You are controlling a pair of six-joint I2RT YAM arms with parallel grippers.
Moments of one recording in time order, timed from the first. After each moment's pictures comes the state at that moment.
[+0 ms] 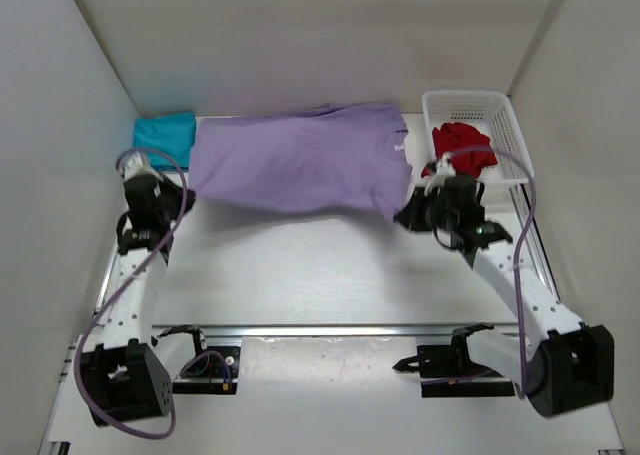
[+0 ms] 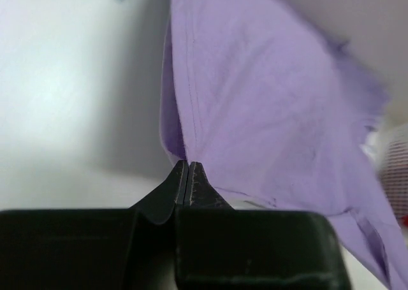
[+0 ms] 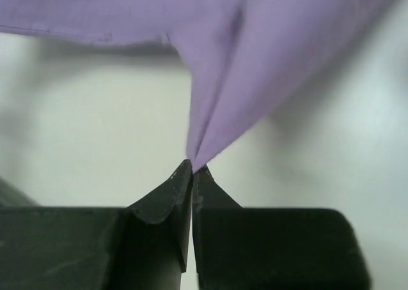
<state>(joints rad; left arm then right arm) 0.15 1.08 0.87 -0.16 0.07 -0.60 0.19 1.13 0.88 -0.25 -0.34 0.32</state>
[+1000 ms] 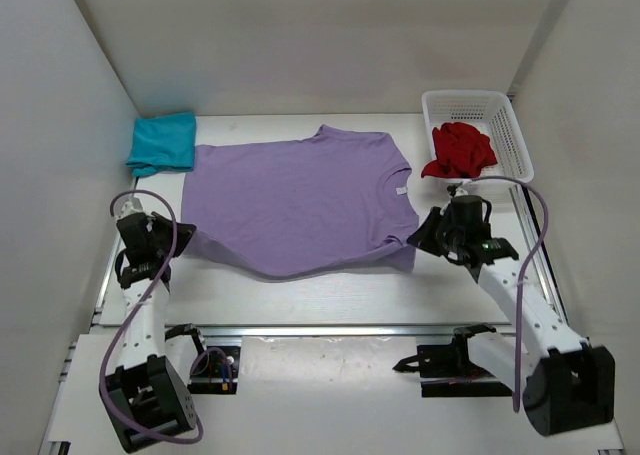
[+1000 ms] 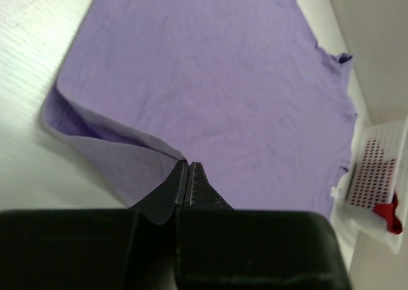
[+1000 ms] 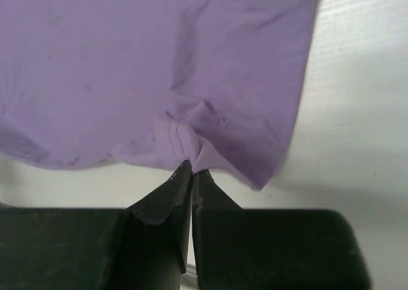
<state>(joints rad) 0.34 0.85 0.48 -0.19 0.28 -0.70 0.22 0.90 0.61 -0.44 -0.20 0.59</state>
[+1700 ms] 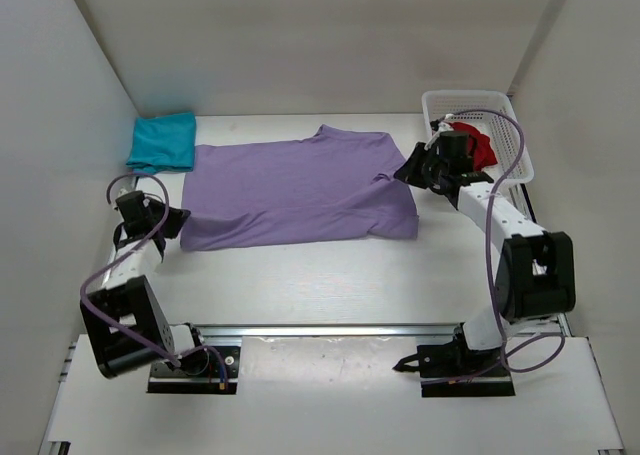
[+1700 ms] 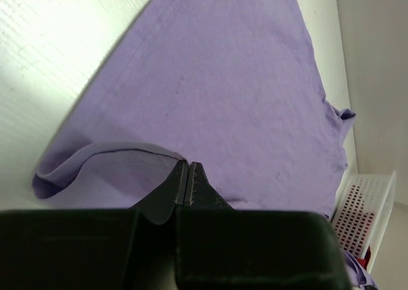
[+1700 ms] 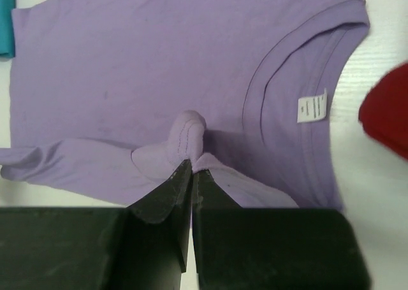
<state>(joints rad) 0.36 1.25 0.60 0.03 0.25 -0.84 0.13 1.53 1.07 -0.13 -0.31 0.44</state>
